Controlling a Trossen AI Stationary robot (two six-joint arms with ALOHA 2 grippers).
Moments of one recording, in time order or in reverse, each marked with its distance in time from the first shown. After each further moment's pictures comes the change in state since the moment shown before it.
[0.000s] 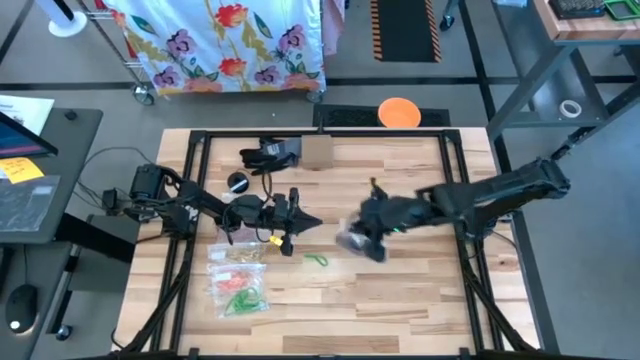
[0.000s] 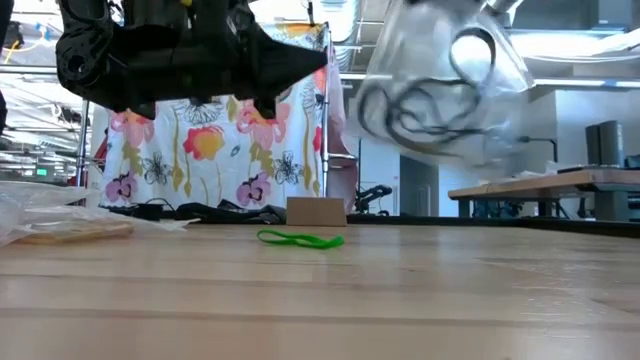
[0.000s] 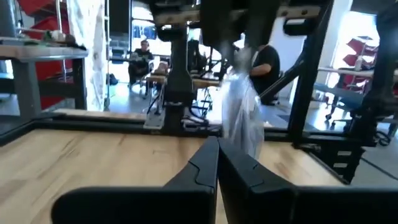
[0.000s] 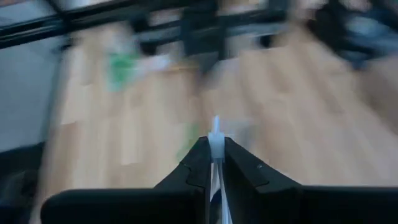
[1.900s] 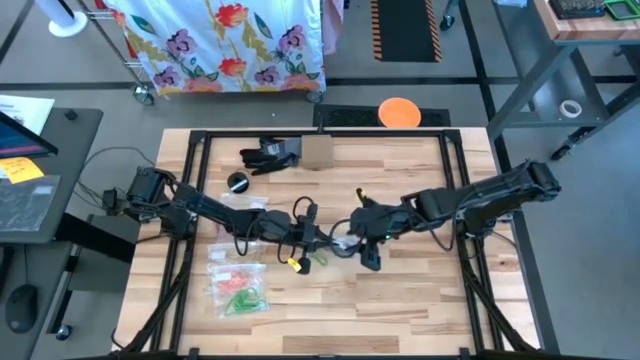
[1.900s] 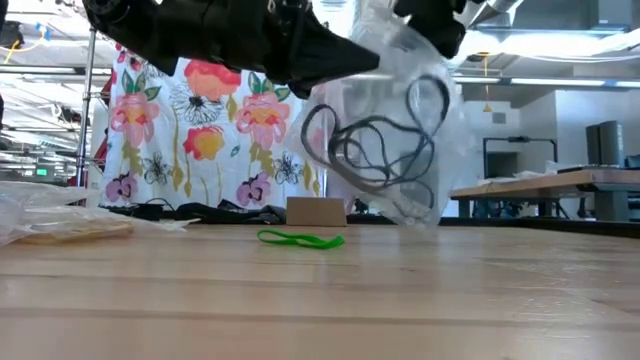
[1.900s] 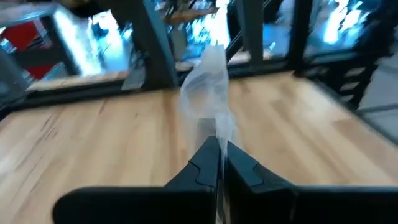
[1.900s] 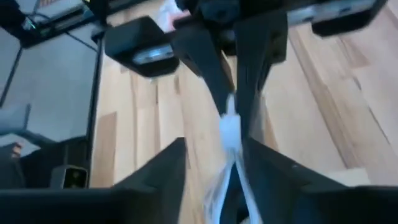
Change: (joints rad) left arm -0.138 -0.001 0.301 -0.601 -0.103 0.181; right arm 0.003 0.112 0.025 -0.001 -0.122 0.061
